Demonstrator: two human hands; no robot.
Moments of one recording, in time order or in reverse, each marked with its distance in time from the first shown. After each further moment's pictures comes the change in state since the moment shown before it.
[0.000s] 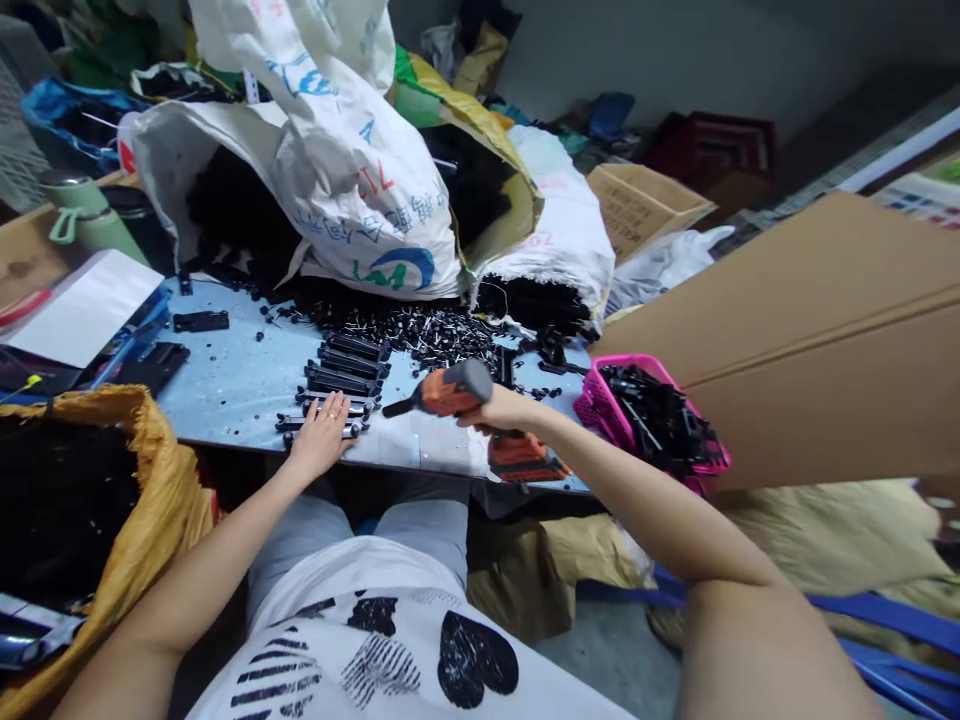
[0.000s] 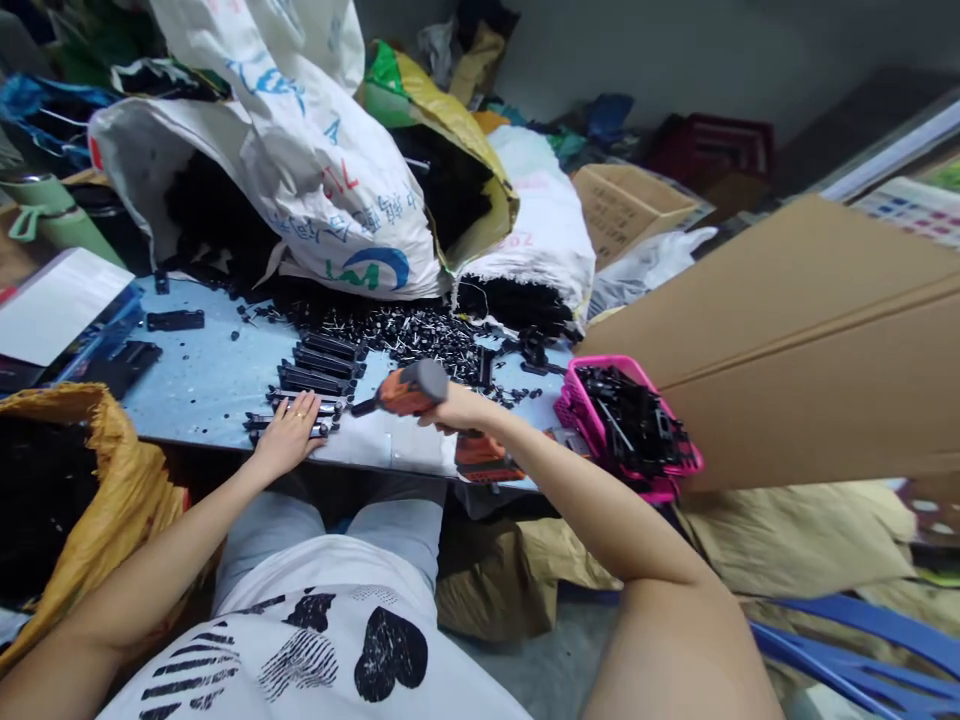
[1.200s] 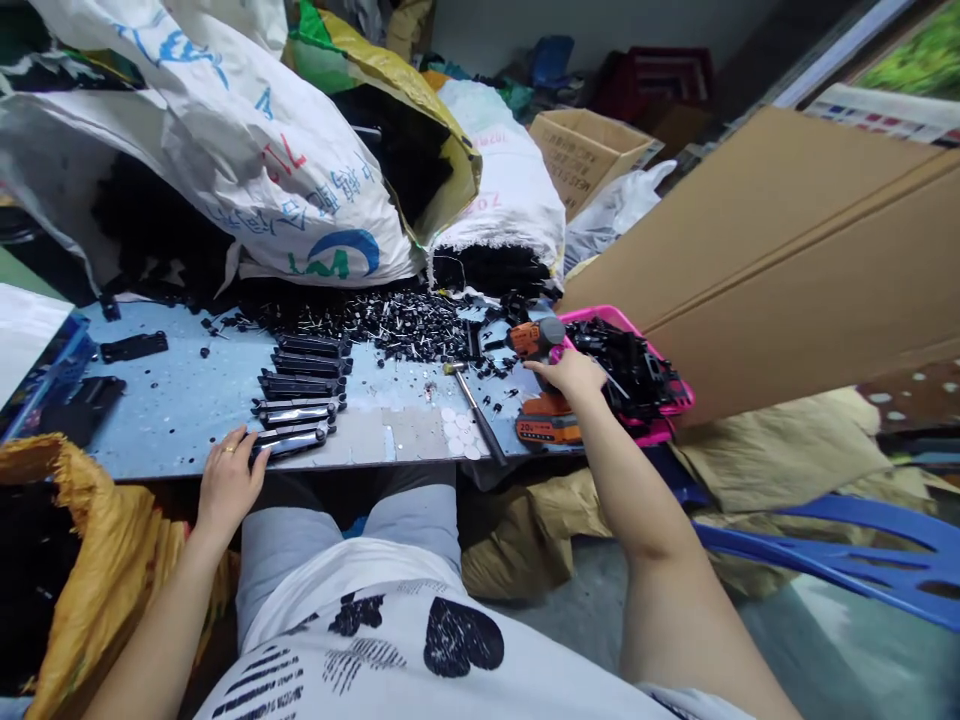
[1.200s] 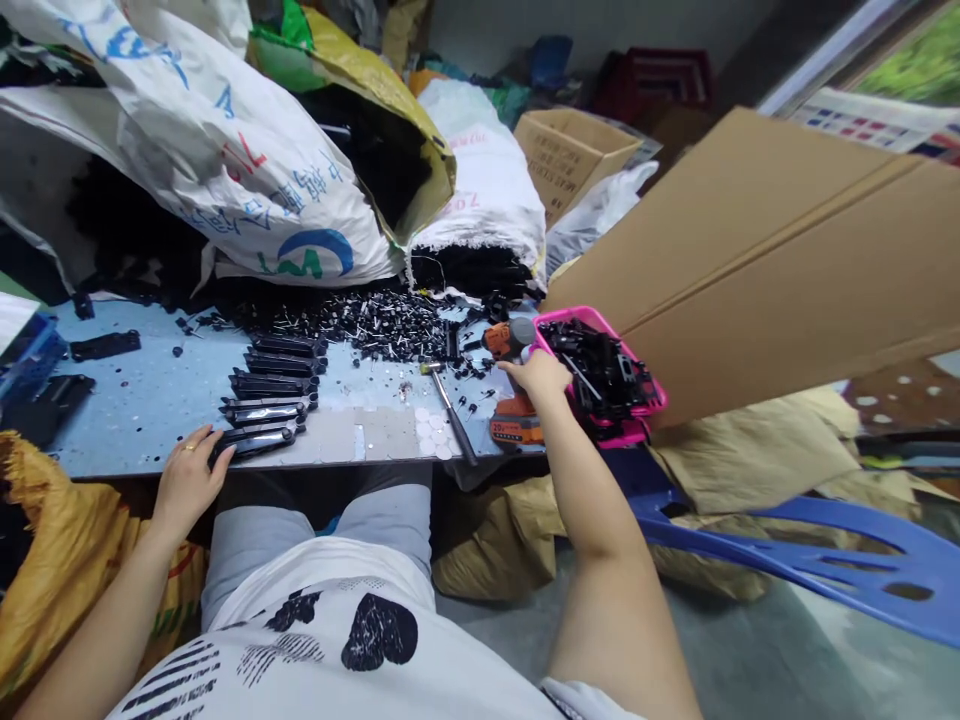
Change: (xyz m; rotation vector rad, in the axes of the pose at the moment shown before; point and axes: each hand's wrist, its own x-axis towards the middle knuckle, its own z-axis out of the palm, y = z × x) left_hand -0.053 -0.039 -0.018 -0.111 0.234 -0.247; right_hand -0.046 0.187 -0.068 -0.292 0.825 0.752
